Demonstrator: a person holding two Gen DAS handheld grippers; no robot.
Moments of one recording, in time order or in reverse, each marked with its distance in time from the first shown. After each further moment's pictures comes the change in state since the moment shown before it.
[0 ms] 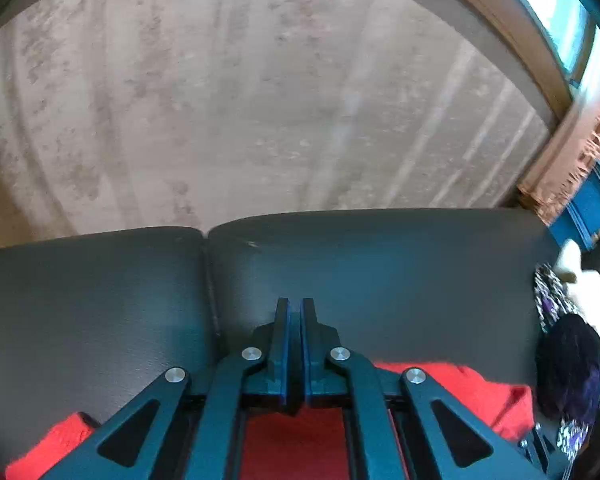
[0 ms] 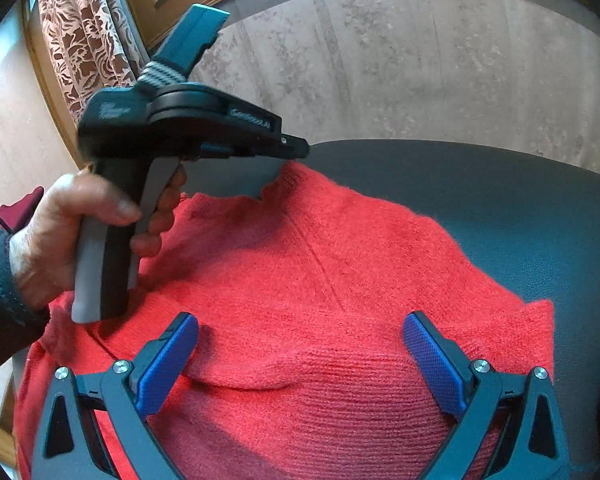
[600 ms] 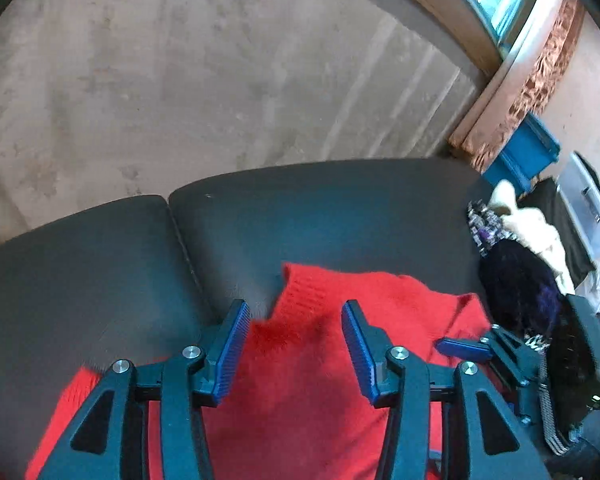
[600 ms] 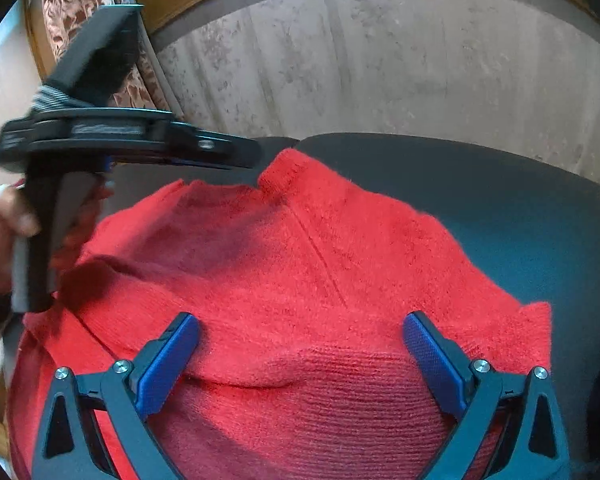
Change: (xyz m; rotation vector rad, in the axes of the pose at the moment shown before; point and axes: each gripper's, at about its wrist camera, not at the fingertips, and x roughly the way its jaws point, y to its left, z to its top) left arm -0.027 0.007 -0.028 0.163 0.124 -0.268; right arm -0.002 -0.004 0.005 -0.023 0.027 -0.012
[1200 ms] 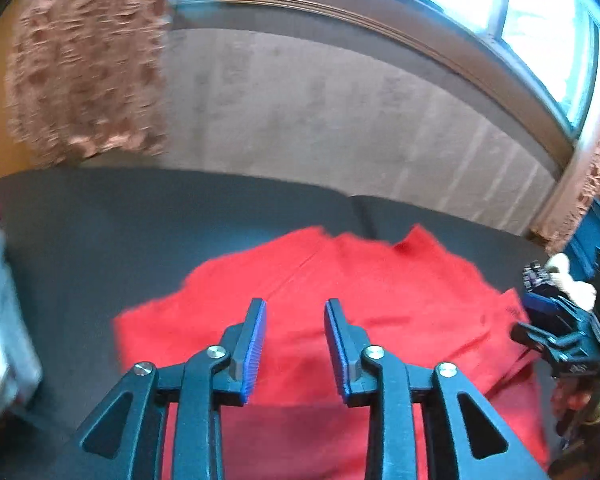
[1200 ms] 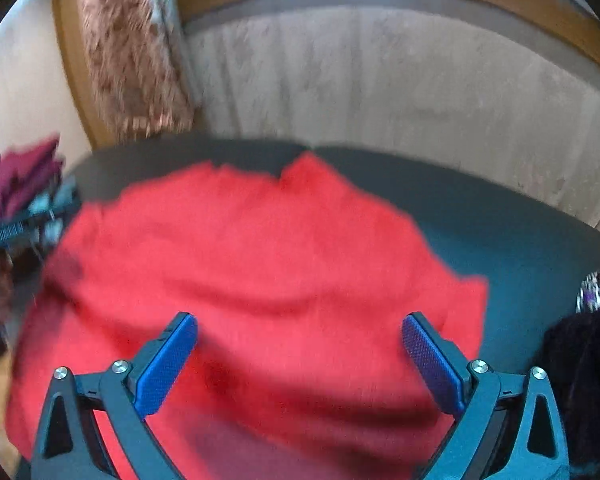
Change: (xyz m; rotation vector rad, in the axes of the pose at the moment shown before) left arm -0.164 0.009 -0.161 -0.286 -0.333 0.317; right arm -0.059 0.030 0.009 -0.102 -0.008 -0.068
